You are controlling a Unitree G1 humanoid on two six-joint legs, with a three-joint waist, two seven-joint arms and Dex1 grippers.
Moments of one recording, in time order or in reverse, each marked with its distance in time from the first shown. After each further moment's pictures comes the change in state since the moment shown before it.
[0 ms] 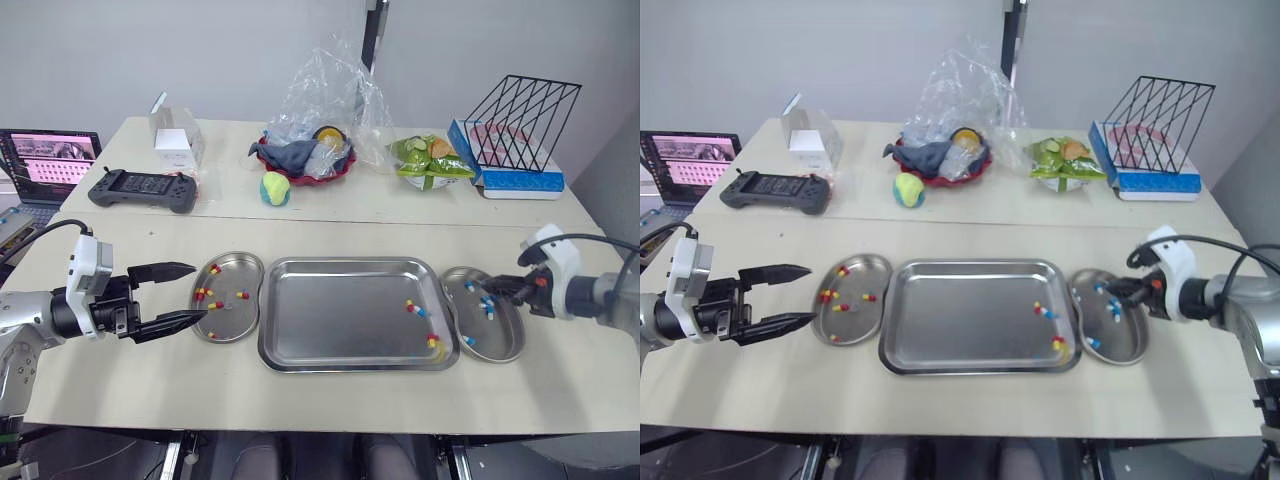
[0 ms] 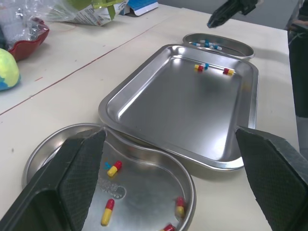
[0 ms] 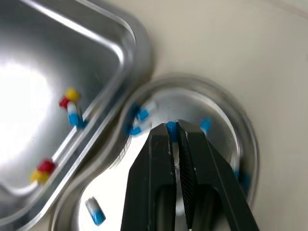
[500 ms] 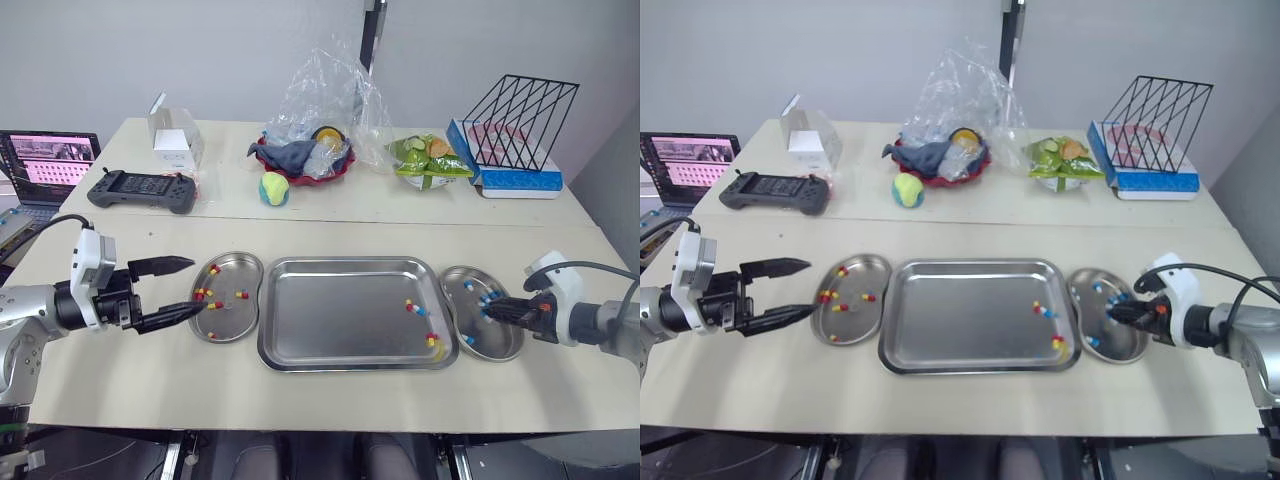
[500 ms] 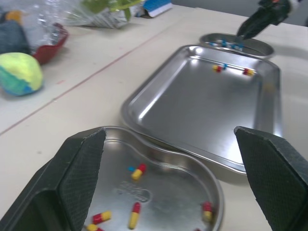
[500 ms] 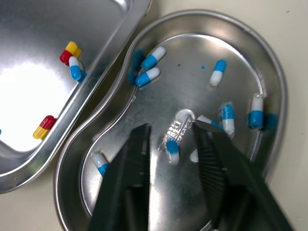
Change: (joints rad) left arm -0.069 -0.010 -0.012 0.093 0.055 -0.059 0.039; right arm 0.103 0.026 -0.073 0.010 0.021 -0.038 0.008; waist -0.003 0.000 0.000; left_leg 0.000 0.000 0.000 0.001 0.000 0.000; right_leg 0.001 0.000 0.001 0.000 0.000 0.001
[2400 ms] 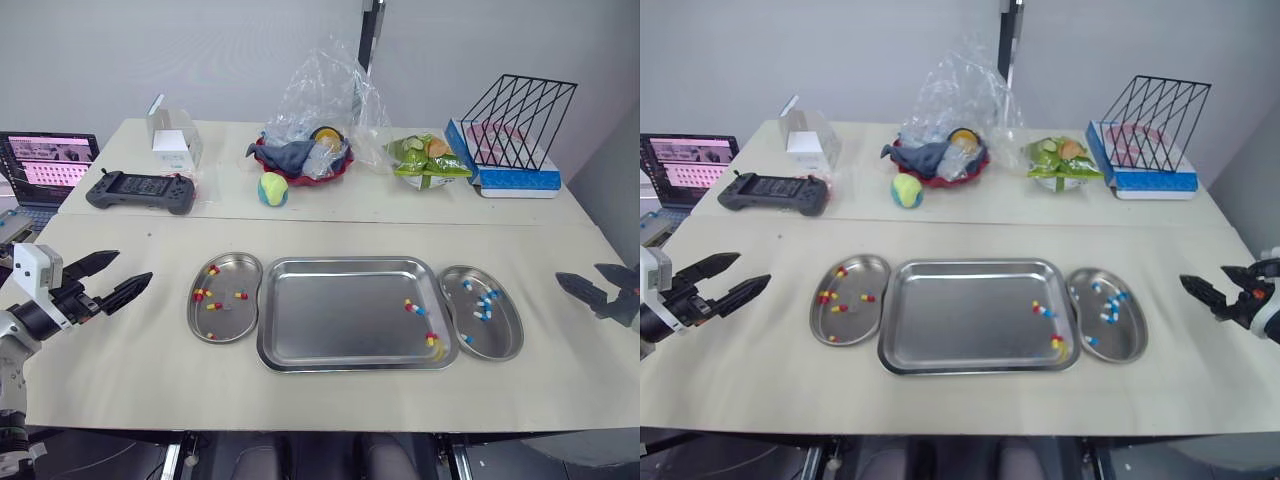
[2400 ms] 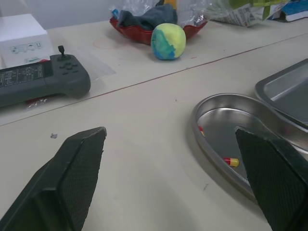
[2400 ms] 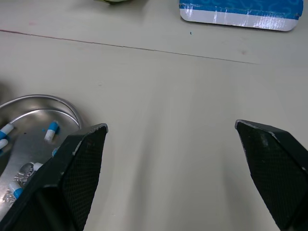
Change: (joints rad) left arm -0.013 -0.060 0.137 0.347 0.072 -0.173 0.151; right arm -0.014 0.035 -0.269 0.455 0.002 -0.440 -0.026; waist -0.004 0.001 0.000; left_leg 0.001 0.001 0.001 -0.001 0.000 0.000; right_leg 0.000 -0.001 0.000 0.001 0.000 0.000
